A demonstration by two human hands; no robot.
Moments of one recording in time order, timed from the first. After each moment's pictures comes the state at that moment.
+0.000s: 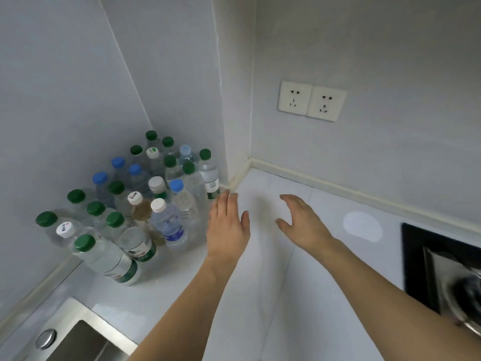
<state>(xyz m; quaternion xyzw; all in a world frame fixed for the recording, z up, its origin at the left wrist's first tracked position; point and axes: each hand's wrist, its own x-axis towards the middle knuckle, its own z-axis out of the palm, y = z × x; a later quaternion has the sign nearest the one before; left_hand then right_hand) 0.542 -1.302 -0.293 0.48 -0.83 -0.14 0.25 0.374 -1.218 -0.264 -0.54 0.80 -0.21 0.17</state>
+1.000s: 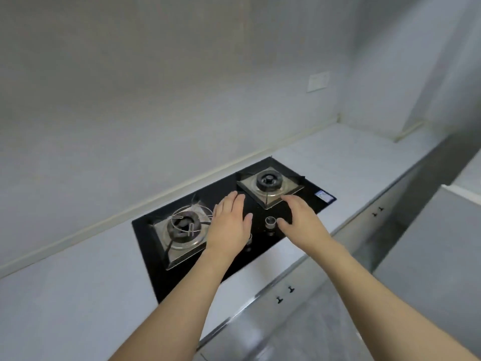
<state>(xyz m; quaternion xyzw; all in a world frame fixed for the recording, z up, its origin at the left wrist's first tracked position) 0.279 -0.754 -0.226 -0.10 -0.96 -0.21 0.13 0.294 -0.567 -0.201 -0.06 0.95 -0.31 -0.06</state>
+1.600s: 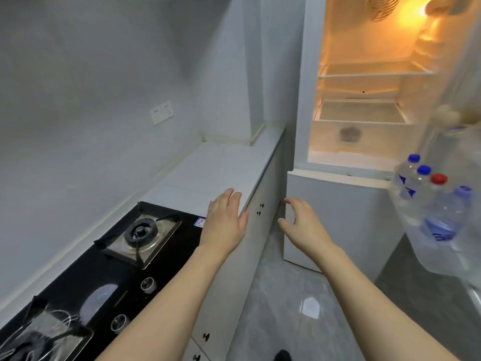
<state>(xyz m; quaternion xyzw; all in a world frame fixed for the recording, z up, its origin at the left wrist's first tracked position) 0.245 -0.431 -0.186 -0.40 -0.89 -0.21 0.11 0.368 -0.275 -0.184 0.24 0.90 -0.33 -0.15</state>
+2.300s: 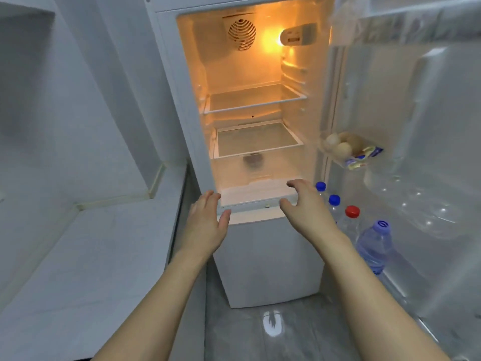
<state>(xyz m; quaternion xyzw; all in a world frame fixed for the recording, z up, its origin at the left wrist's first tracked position) 0.146 -0.123 -0.150 -0.55 -0.78 -0.28 0.04 0.347 -0.023 -0.120 0.46 0.78 -0.27 -0.31</state>
